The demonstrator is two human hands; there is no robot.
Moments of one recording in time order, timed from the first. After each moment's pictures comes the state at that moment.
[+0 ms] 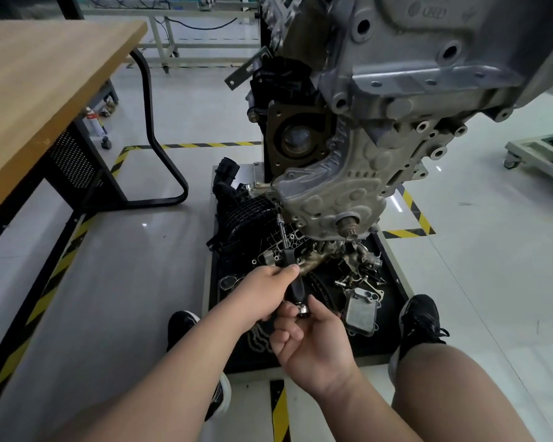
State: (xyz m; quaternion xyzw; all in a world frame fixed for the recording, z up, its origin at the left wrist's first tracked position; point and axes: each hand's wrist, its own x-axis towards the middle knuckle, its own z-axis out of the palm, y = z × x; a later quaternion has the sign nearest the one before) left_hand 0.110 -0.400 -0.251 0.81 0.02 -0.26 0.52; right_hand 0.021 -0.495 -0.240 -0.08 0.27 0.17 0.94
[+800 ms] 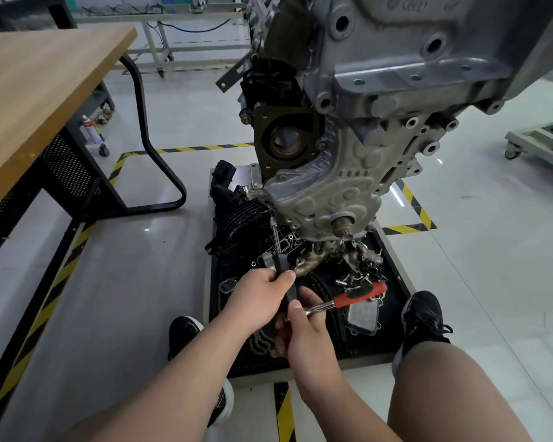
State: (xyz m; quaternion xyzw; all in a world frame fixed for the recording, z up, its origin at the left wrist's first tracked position) left_hand 0.111 -0.402 -0.261 0.87 -0.01 -0.16 0.47; right_hand 0.015 -0.485 -0.245 -0.56 0.23 0.03 0.79
